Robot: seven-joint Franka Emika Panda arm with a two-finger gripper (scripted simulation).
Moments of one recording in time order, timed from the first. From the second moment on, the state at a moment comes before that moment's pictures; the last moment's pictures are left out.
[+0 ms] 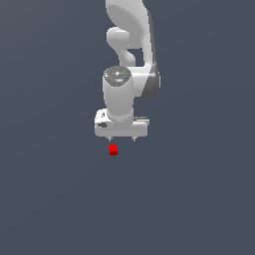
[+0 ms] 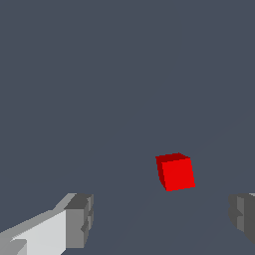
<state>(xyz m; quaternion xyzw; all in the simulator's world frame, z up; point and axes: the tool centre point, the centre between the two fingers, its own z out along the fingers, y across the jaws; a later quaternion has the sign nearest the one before) 0.000 -0.023 0.149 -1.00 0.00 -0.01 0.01</state>
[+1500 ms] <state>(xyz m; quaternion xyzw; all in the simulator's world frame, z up) -0.018 -0.072 0.020 -1.00 -0.08 0.00 0.00</state>
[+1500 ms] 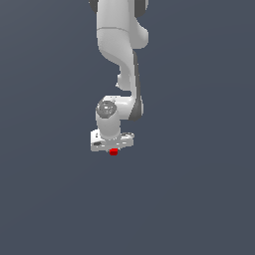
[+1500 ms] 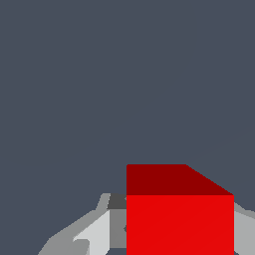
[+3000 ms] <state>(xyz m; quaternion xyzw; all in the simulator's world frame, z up) -0.068 0.017 0.143 -1.00 -0.08 0.00 0.00</state>
